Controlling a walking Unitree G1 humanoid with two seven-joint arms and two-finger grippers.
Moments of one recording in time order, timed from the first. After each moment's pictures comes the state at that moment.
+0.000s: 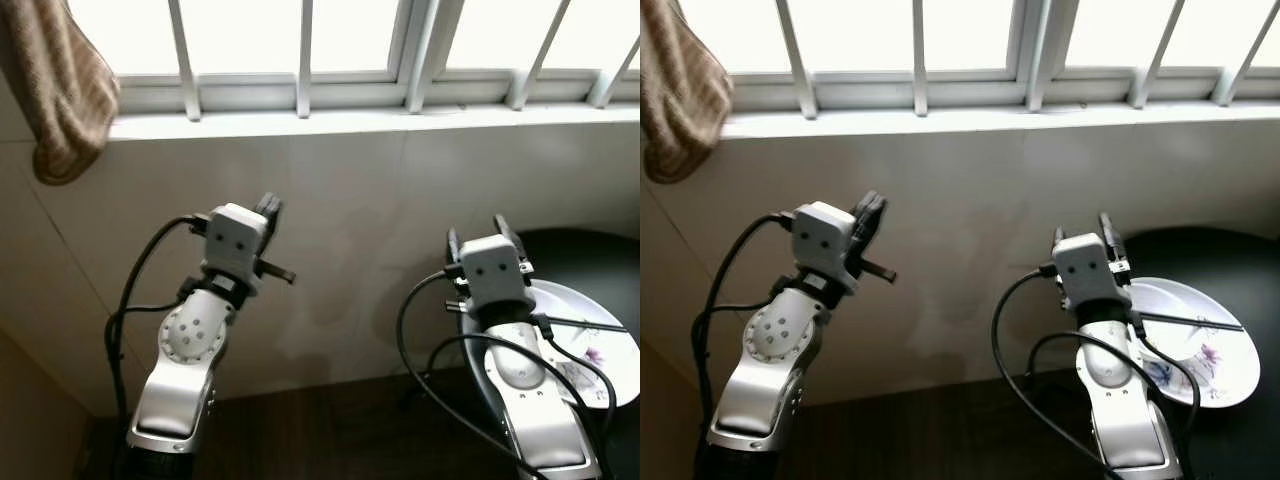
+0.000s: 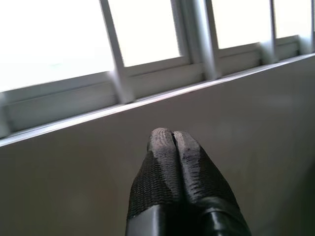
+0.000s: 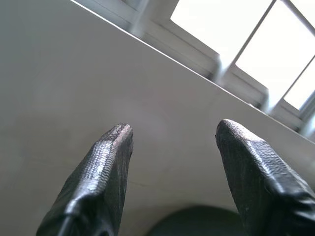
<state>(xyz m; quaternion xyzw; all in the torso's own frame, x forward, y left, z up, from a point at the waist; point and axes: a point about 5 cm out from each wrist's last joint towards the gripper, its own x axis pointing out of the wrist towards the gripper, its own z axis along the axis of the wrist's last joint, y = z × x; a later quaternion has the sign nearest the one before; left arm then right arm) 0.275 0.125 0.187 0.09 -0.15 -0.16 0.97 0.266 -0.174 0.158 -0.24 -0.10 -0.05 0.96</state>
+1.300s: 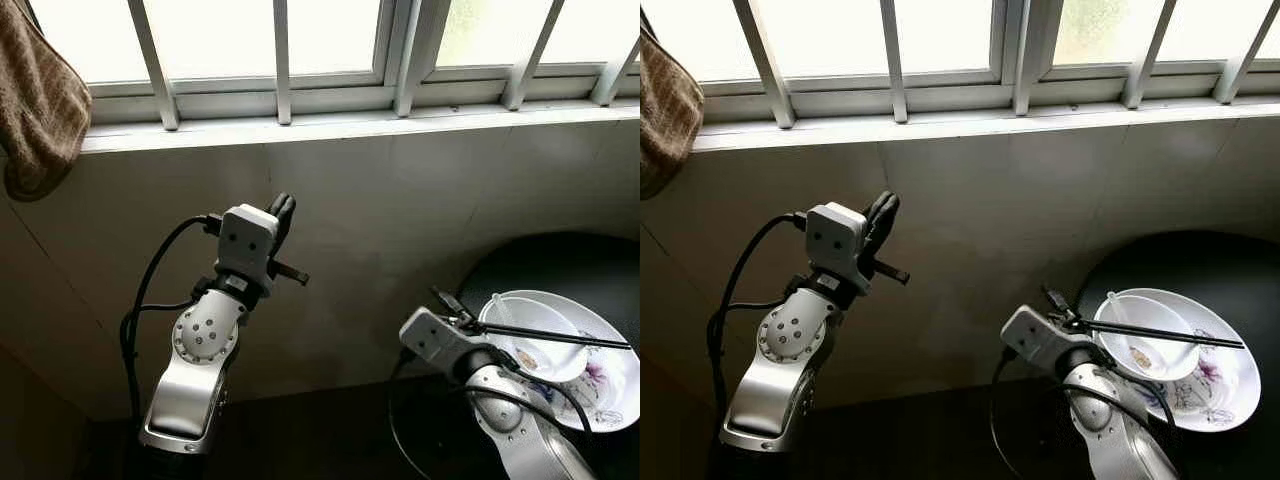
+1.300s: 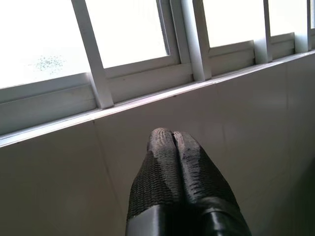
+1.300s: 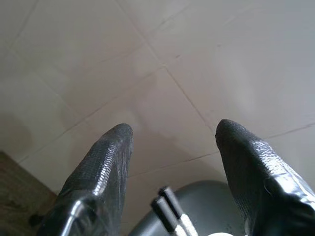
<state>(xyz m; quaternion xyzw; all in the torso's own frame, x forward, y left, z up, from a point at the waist) 0.275 0.116 0.186 0.10 -0.15 -0.18 0.97 0.245 -0.156 0.092 -0.44 0.07 0.16 0.88</state>
